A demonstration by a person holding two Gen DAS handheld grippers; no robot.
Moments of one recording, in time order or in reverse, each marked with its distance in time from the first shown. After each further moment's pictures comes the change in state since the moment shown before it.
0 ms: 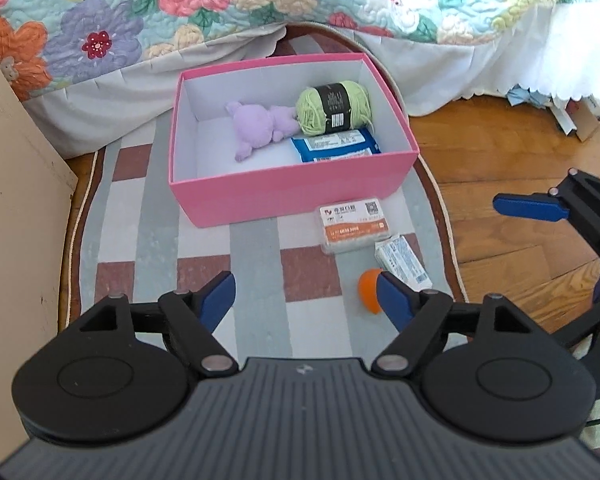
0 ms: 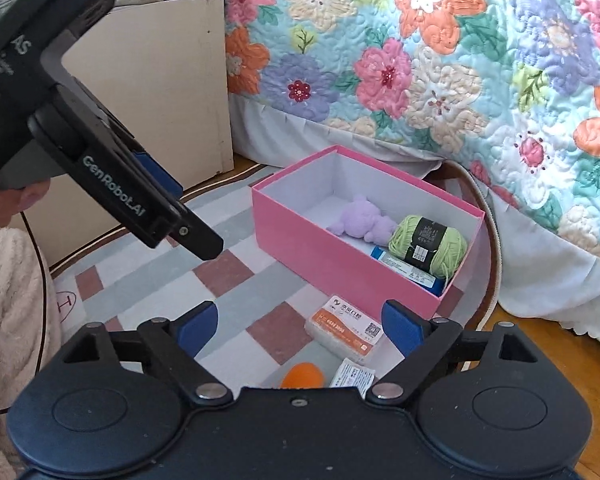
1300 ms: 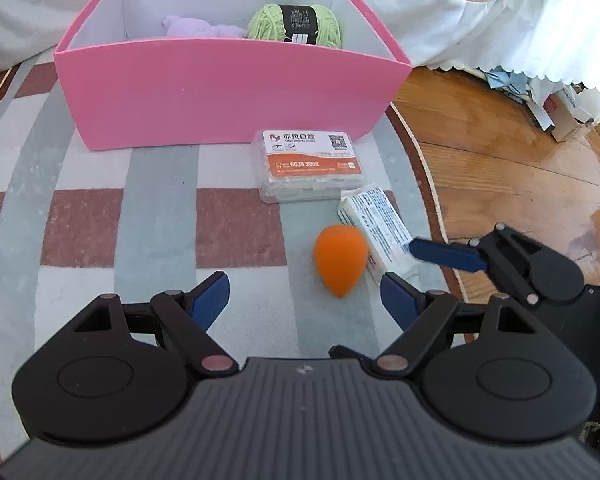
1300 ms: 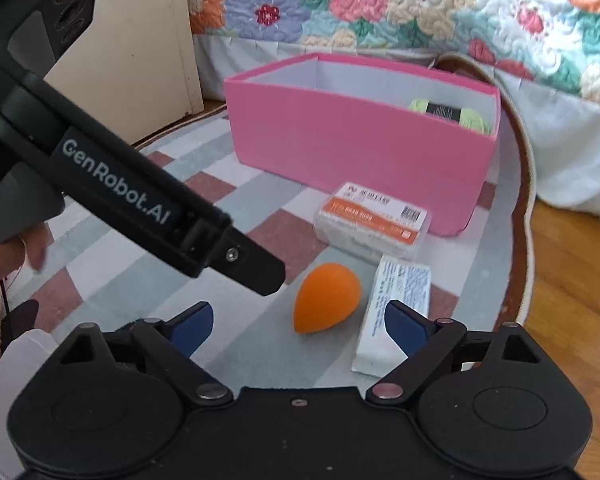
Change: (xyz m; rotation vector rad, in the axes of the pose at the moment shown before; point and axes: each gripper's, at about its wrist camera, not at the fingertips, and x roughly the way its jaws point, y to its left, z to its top) left arm 0.132 -0.008 -0.069 -0.086 -0.032 -0.211; right arm 0.100 0.017 -0.101 0.146 0.041 -0.037
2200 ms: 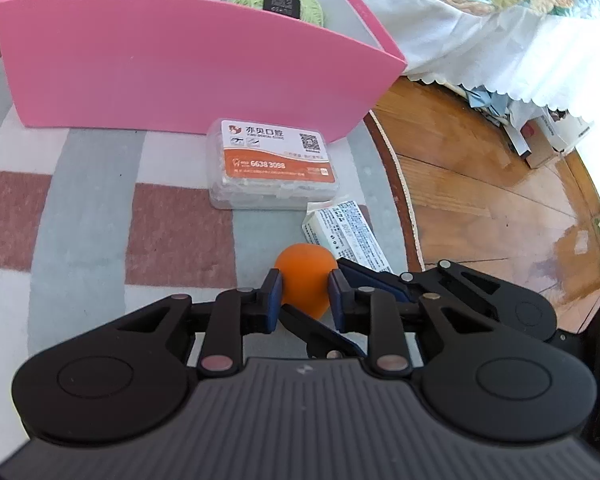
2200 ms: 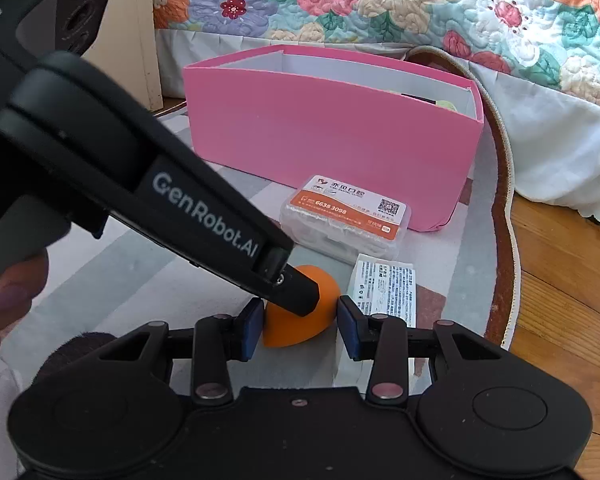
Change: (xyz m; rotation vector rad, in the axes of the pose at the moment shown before) left arm 0.044 -0.001 0.003 -0.092 -0.013 -0.144; right arm 0.026 0.006 -0.006 0.012 -0.026 -0.137
